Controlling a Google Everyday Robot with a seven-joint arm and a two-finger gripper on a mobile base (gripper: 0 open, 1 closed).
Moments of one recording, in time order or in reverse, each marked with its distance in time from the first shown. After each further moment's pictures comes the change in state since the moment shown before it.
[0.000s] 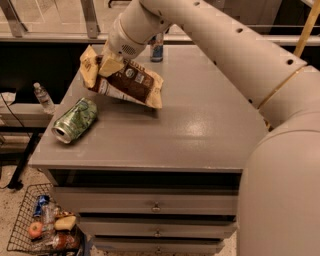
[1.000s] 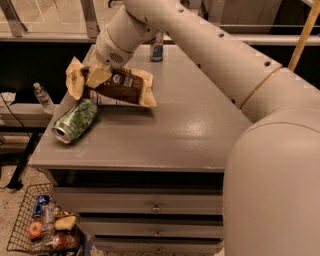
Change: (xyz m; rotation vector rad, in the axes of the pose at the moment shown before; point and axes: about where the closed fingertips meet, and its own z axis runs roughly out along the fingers) arm -0.020 0.027 0.034 -0.127 -0.050 0.003
